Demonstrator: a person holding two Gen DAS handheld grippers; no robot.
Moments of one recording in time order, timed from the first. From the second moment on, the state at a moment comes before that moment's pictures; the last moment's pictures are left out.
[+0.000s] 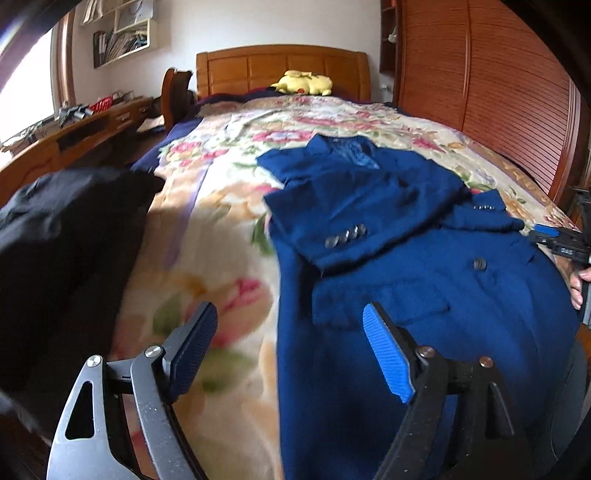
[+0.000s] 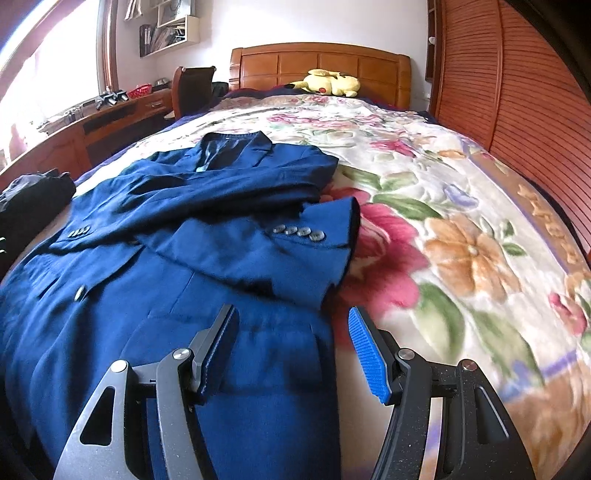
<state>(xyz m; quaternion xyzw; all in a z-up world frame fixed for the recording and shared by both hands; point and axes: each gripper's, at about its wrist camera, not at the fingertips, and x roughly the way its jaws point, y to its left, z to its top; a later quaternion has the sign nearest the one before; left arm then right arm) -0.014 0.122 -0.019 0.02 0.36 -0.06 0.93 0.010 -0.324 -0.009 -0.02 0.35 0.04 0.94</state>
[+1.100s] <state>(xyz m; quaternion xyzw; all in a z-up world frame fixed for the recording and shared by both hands) -0.051 0.129 -0.051 0.01 0.39 -0.10 0.92 -0.073 -0.331 -0.009 -0.03 0.41 0.07 0.91</state>
